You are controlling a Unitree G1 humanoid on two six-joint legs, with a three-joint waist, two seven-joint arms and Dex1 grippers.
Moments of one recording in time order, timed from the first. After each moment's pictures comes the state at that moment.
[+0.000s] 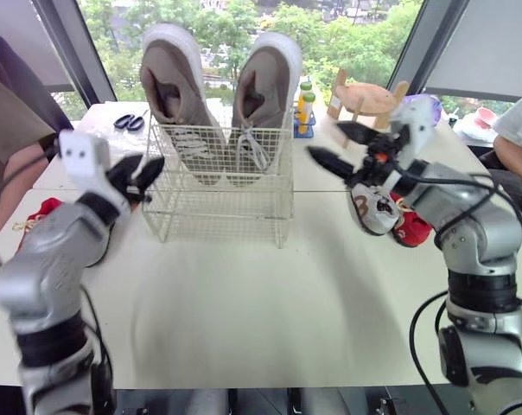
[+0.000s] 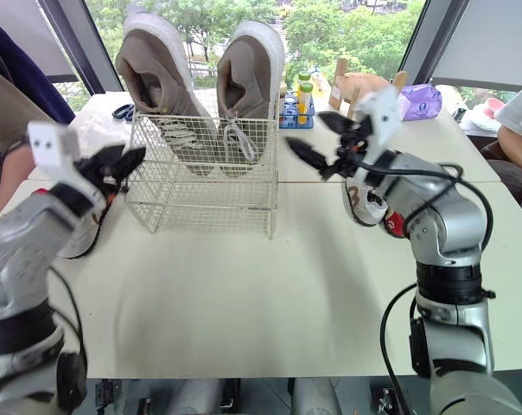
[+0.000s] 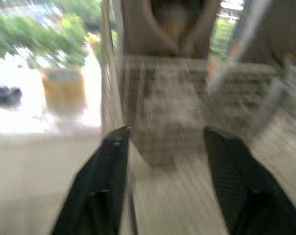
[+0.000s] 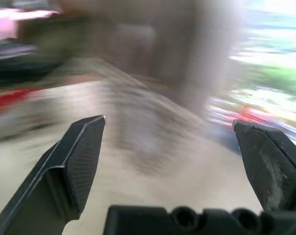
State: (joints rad) left arm -0.38 0.43 0.53 -0.49 -0.78 1.02 -0.33; right arm -0.60 -0.52 -0.21 -0.11 0.50 0.58 0.52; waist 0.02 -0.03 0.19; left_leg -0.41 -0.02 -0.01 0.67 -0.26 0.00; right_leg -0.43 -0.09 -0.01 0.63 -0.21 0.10
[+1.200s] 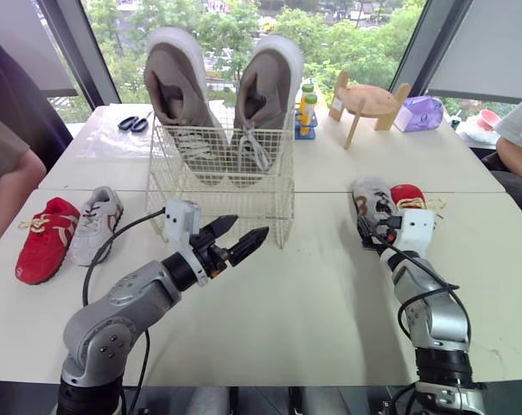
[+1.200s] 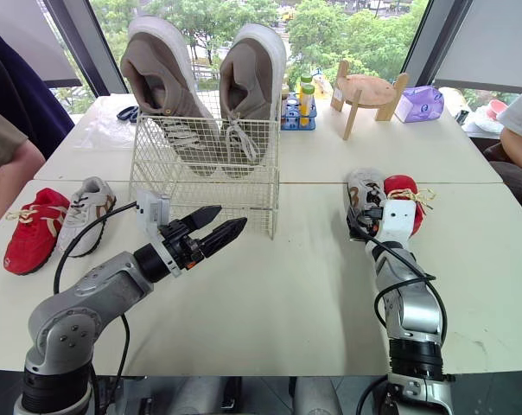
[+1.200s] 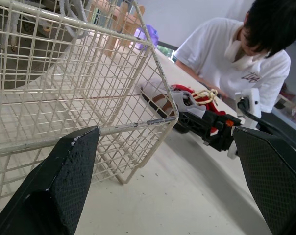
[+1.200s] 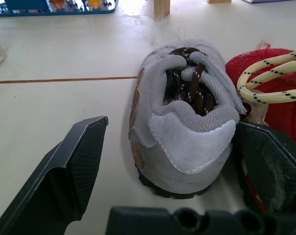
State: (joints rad) left arm -0.17 0.34 0.09 -0.63 -0.94 0.84 -0.24; right arm -0.26 -0.26 -0.25 -0.01 0.24 0.39 0.08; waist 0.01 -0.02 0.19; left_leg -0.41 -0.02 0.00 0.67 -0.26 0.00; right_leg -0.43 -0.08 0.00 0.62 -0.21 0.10
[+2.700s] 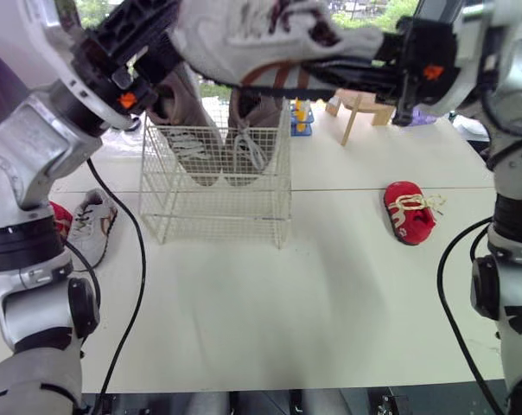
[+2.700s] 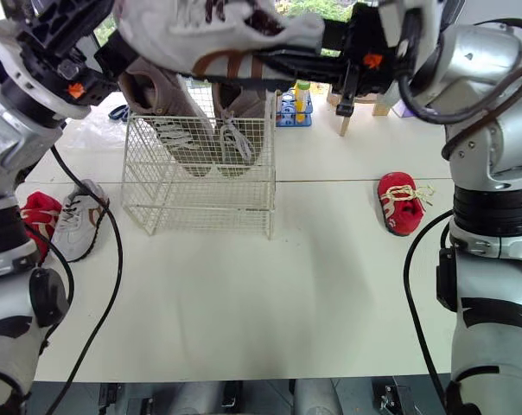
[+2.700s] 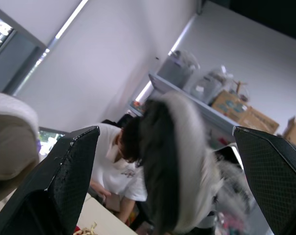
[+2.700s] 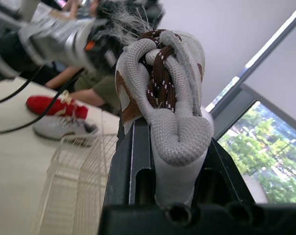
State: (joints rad) left arm -0.99 0.67 0.33 0.06 -1.83 0.98 -0.18; right arm -1.15 -0.74 -0.01 -0.04 0.57 0.39 1.12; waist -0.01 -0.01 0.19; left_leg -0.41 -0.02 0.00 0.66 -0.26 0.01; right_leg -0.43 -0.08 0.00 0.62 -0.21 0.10
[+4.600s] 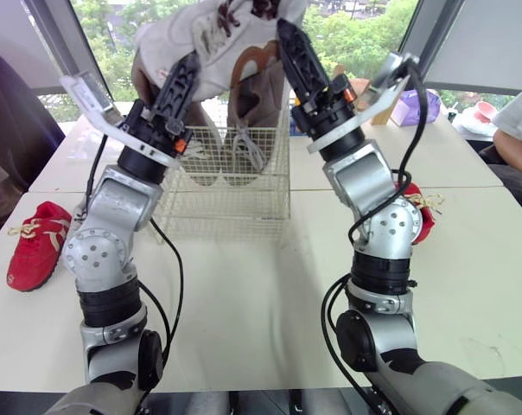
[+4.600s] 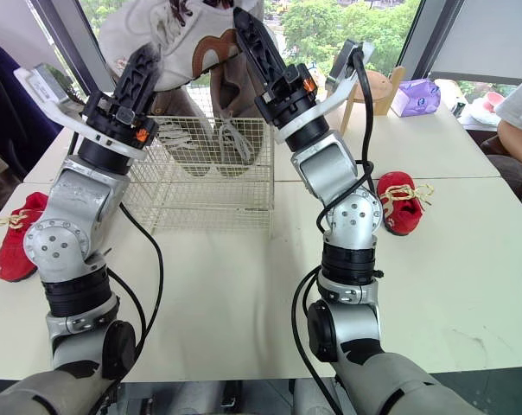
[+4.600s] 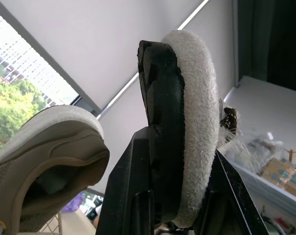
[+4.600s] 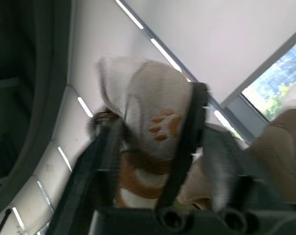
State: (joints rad) left arm -0.68 0.24 0.30 -0.31 -1.43 0.56 -0.08; right arm -0.89 0.04 -0.24 -0.11 1.17 0.55 0.15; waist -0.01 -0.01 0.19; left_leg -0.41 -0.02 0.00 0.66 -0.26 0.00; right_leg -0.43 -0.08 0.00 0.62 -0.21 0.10
